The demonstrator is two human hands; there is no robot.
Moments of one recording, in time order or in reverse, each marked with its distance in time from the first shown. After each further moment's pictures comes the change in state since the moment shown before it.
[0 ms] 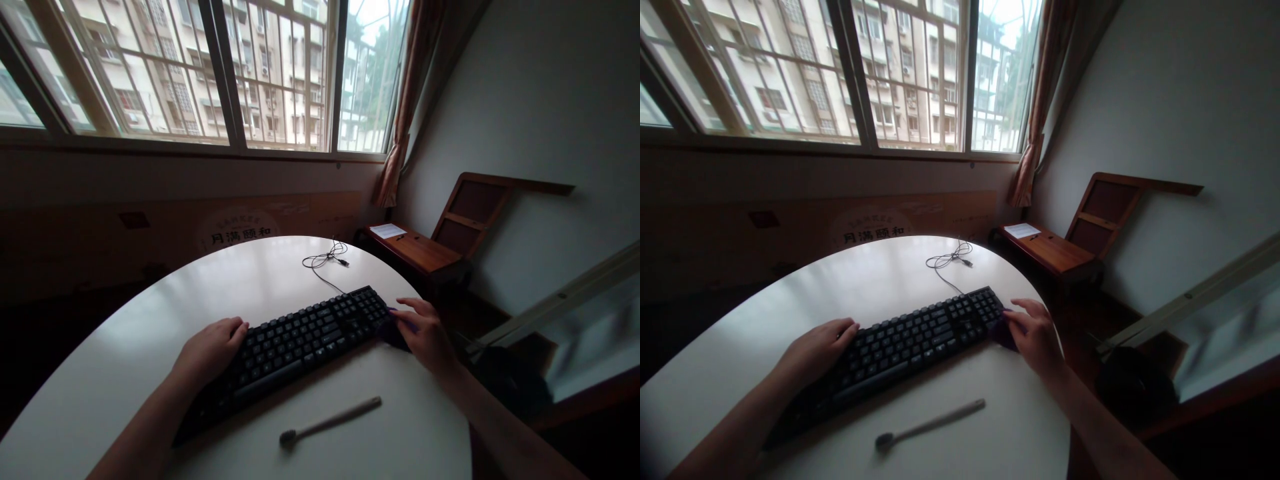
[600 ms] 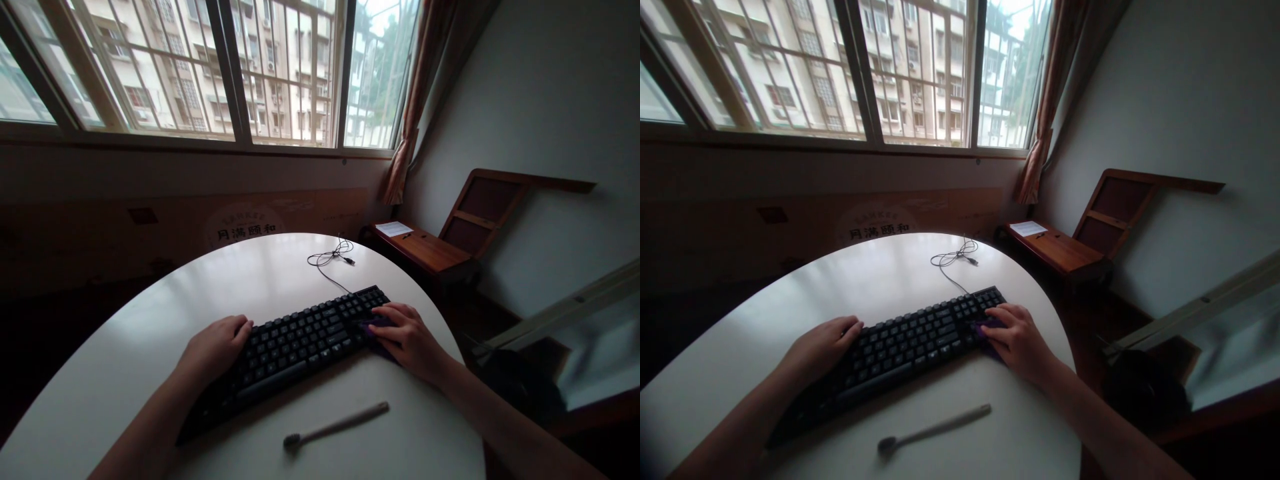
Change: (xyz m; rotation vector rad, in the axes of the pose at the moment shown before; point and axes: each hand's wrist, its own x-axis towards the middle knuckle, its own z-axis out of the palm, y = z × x) left_hand 0.000 0.000 0.001 -0.032 0.009 -0.001; right_hand 0.012 -0.031 0.010 -0.018 -0.289 -0.283
